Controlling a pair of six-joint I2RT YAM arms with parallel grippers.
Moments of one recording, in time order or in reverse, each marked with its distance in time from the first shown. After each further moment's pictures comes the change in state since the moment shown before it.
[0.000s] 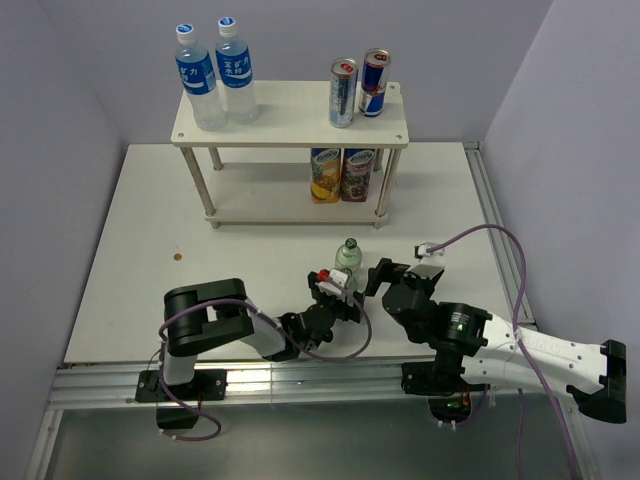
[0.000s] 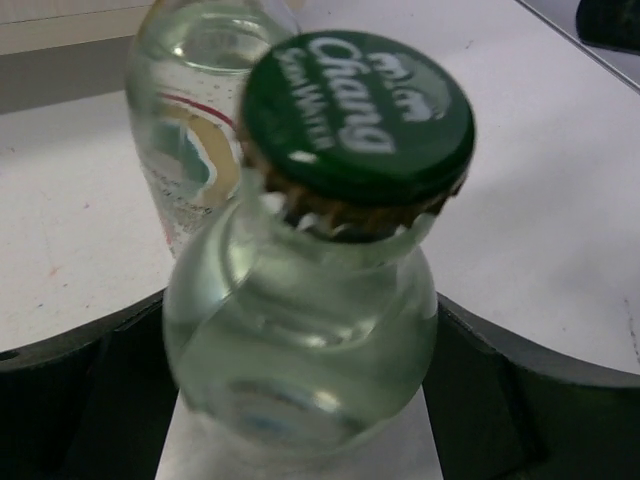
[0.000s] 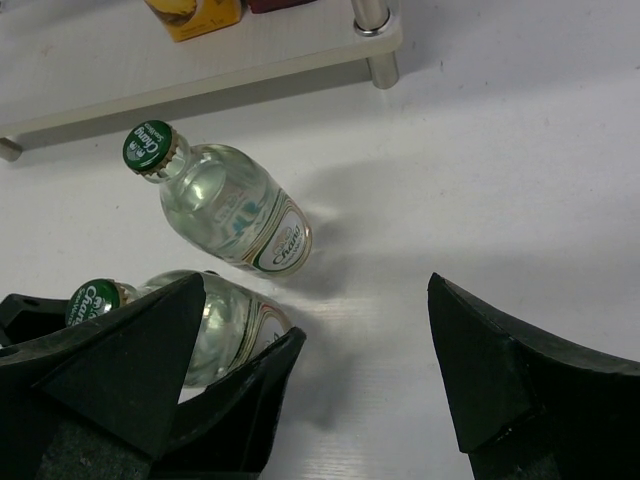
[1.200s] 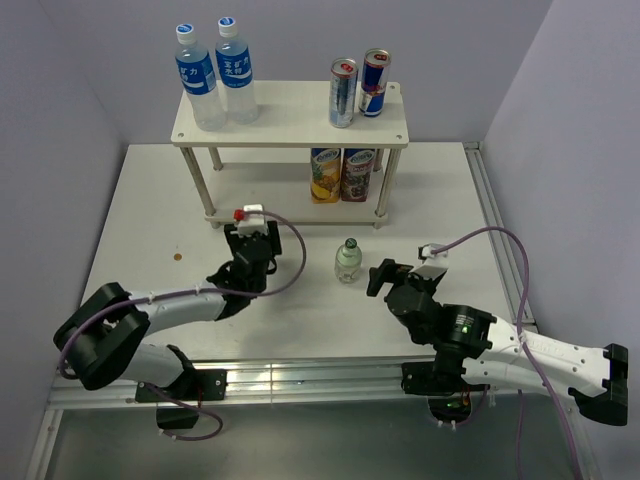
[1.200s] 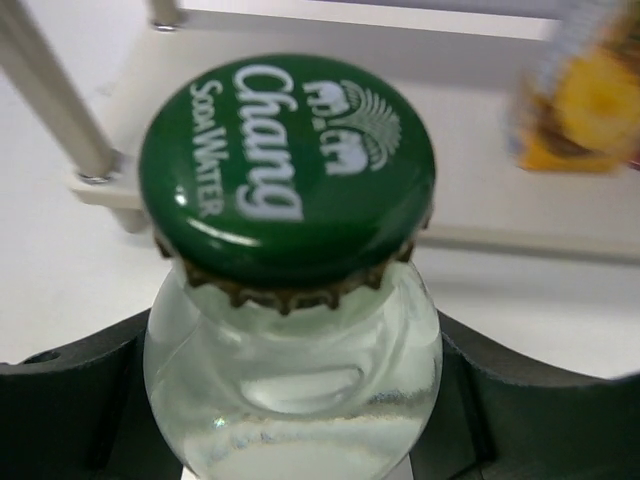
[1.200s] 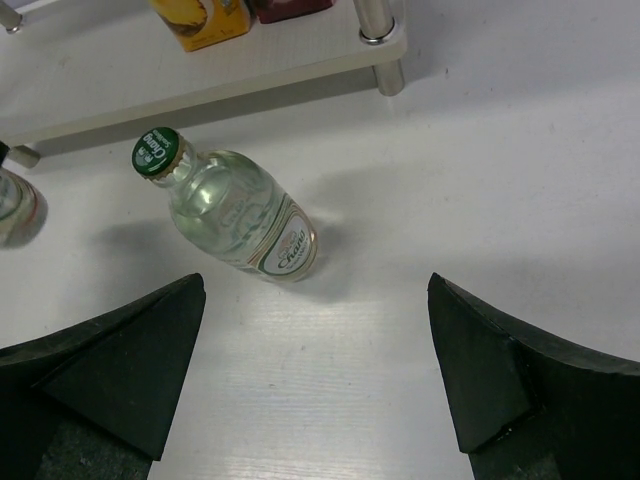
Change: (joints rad) left arm 0.445 -0.541 -0.088 -0.546 -0.137 0.020; right arm 0.000 -0.036 -0.017 0.022 -0.001 -0.020
